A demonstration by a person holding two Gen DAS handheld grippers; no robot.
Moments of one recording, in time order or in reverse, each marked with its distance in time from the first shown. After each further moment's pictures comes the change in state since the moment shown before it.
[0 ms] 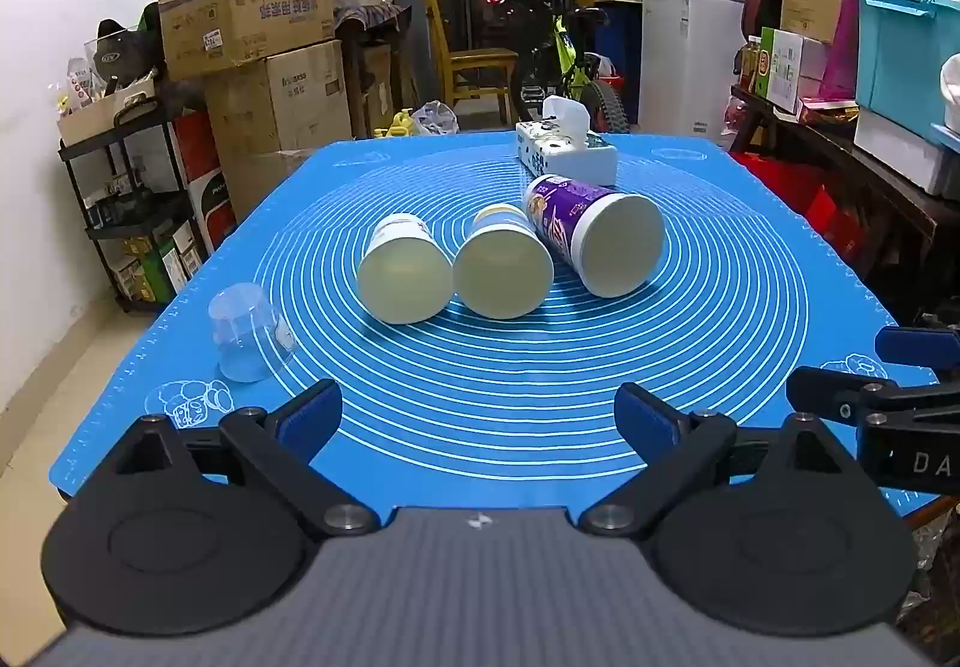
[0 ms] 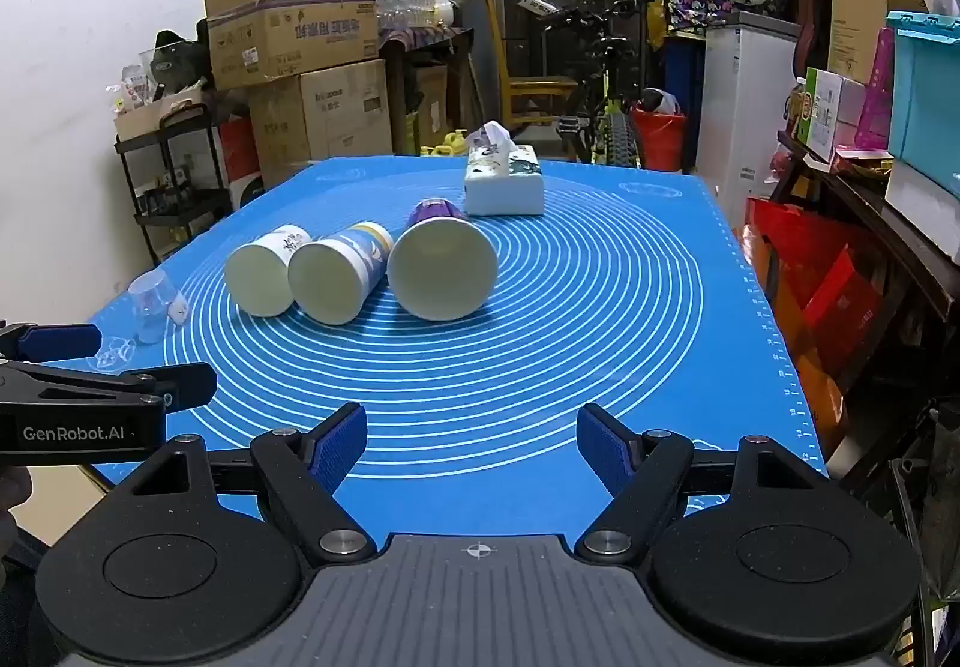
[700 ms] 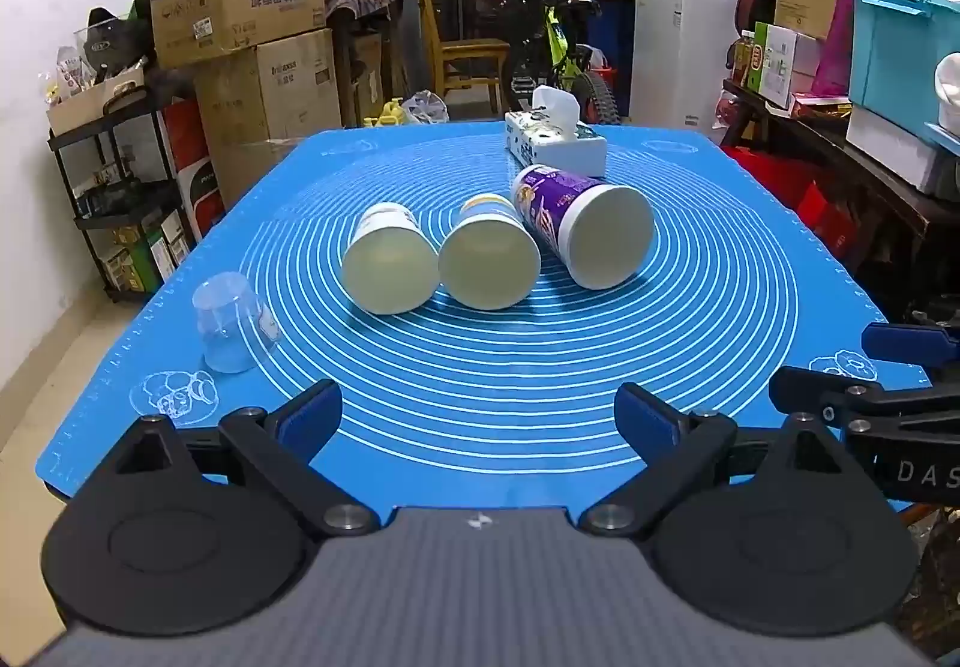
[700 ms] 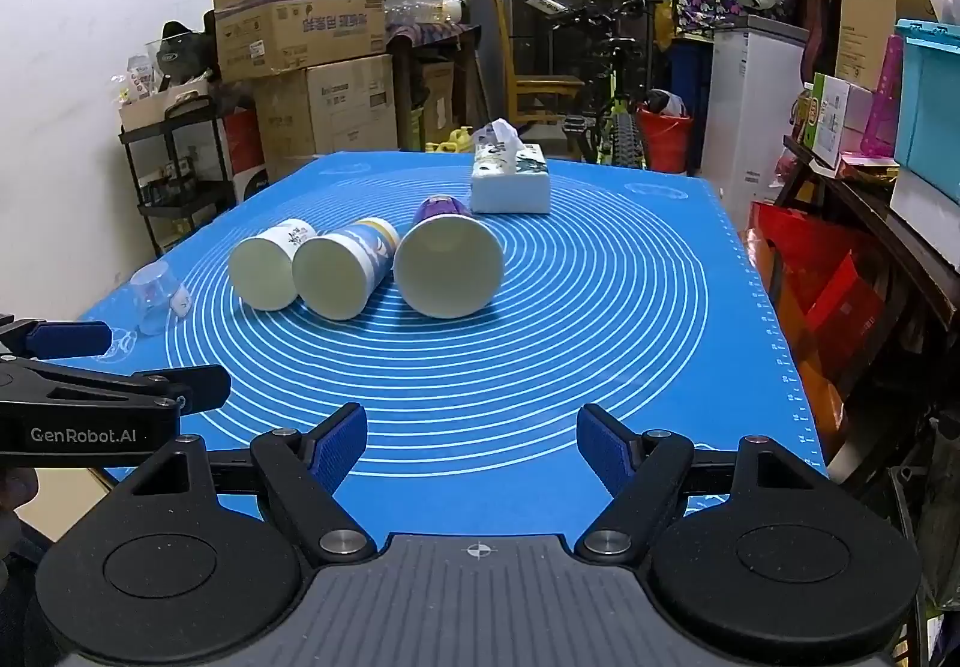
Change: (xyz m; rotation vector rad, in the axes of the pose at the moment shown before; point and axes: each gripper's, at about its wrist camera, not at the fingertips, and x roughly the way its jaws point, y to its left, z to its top) left arm 0.003 -0.004 0.000 -0.009 0.021 -0.026; right arm 0.000 0.002 0.000 -0.008 0.007 -0.001
